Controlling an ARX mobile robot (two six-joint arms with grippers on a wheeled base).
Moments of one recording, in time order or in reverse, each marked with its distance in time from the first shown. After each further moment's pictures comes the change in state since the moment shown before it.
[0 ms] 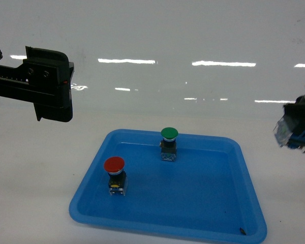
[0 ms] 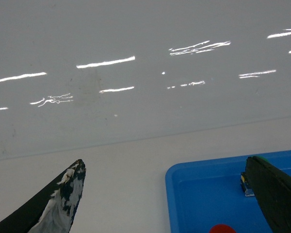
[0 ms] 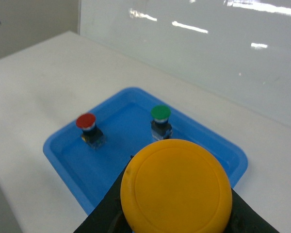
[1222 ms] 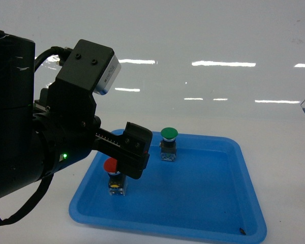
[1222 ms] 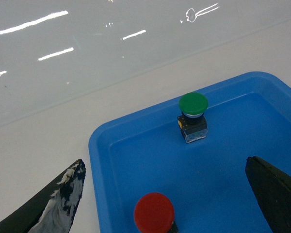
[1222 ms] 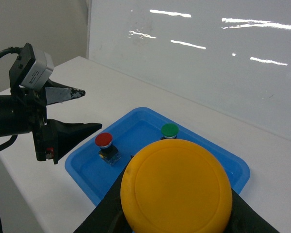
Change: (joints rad) left arm -0.092 0.376 0.181 -0.069 0.156 0.031; right arm -0.016 -0.237 -0.048 -0.086 -0.013 0.099
